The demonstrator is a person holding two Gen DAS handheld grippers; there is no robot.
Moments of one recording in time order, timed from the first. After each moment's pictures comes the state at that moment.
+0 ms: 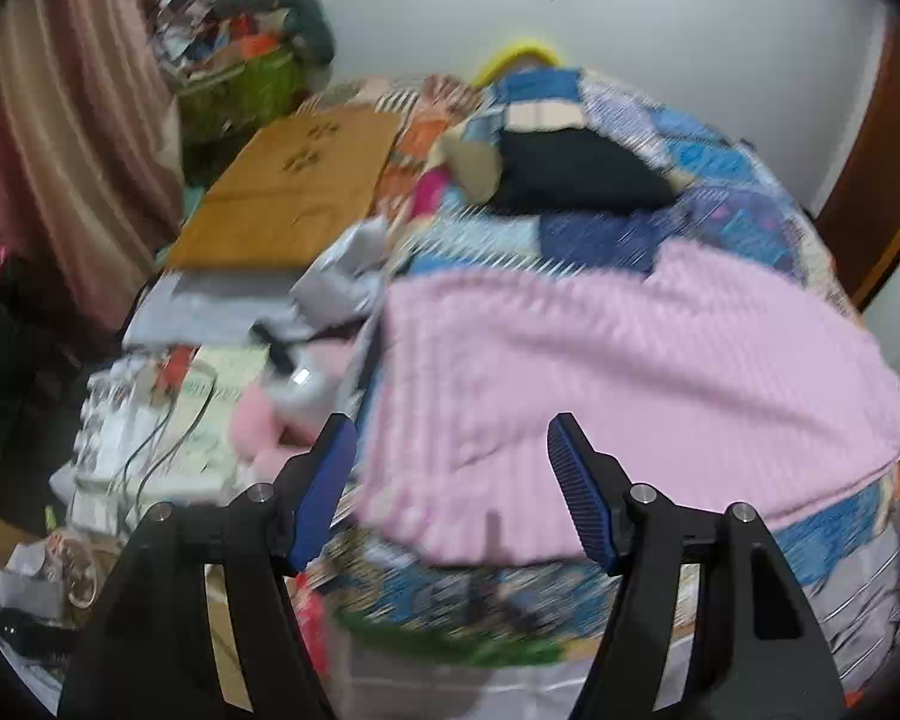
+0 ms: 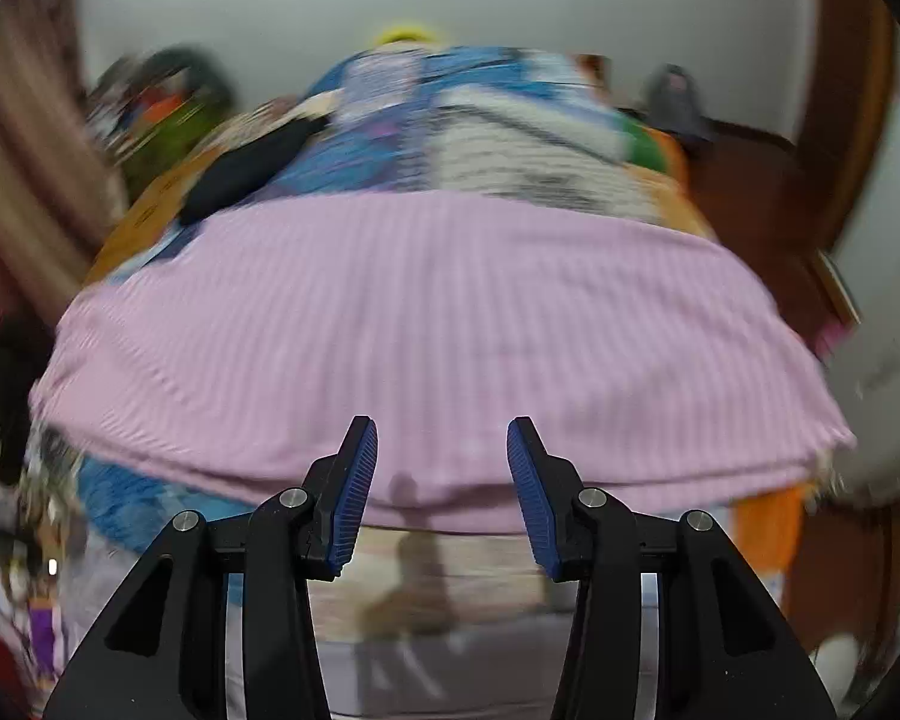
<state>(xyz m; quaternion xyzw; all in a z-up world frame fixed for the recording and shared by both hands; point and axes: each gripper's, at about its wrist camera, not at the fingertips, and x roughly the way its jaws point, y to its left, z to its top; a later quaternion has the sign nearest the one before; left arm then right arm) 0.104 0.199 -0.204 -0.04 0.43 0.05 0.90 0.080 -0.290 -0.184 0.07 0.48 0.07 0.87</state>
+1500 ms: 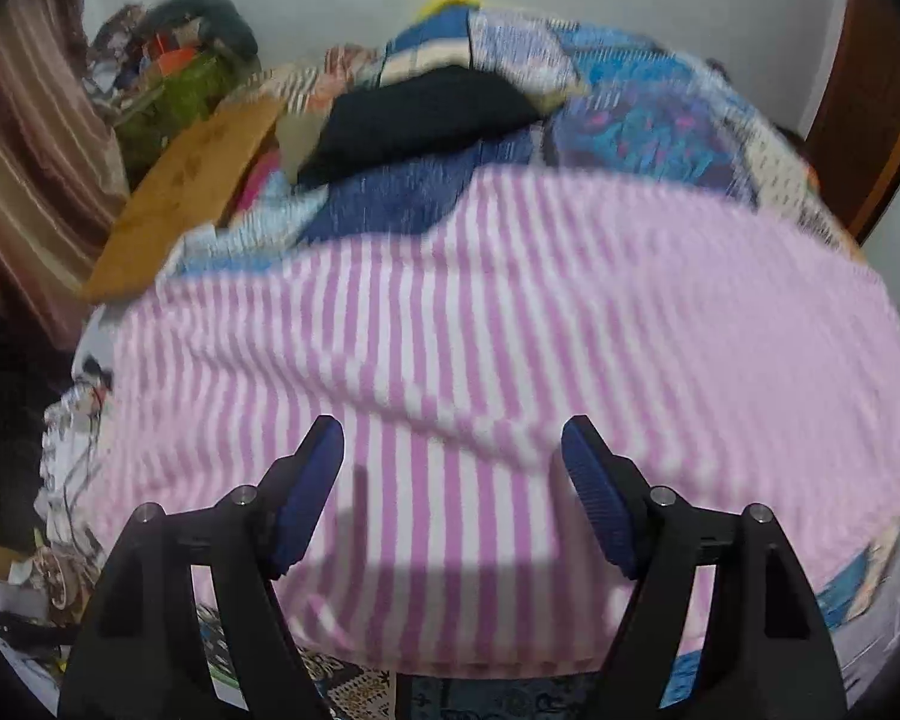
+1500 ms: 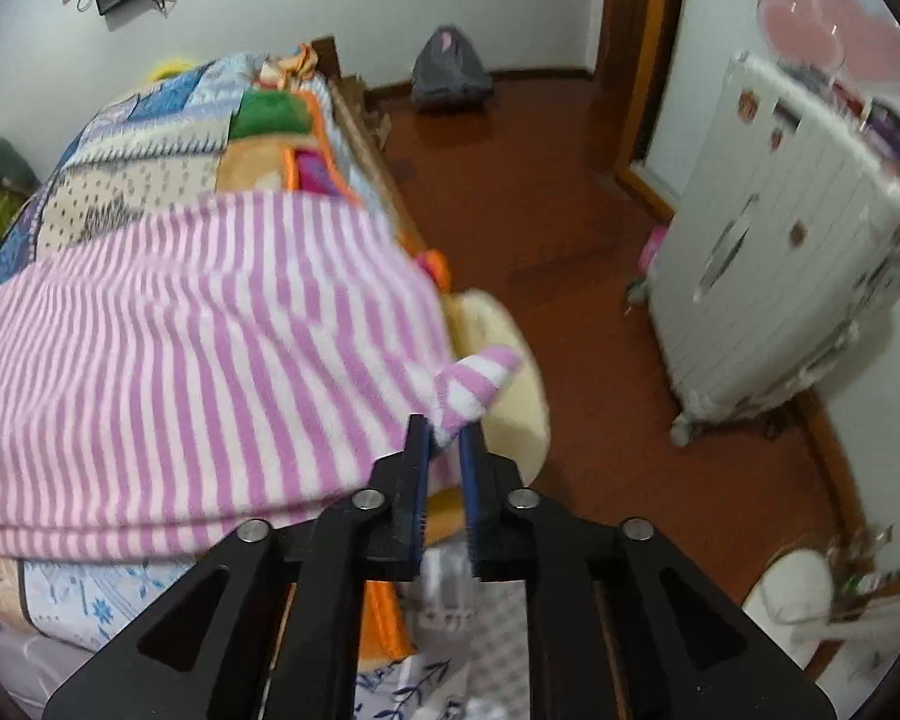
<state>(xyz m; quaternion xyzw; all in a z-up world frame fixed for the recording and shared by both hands) 0.181 0.009 -0.250 0.03 0.47 0.04 0.88 0.080 -0.518 -0.242 0.08 0.48 -0.13 0.86</state>
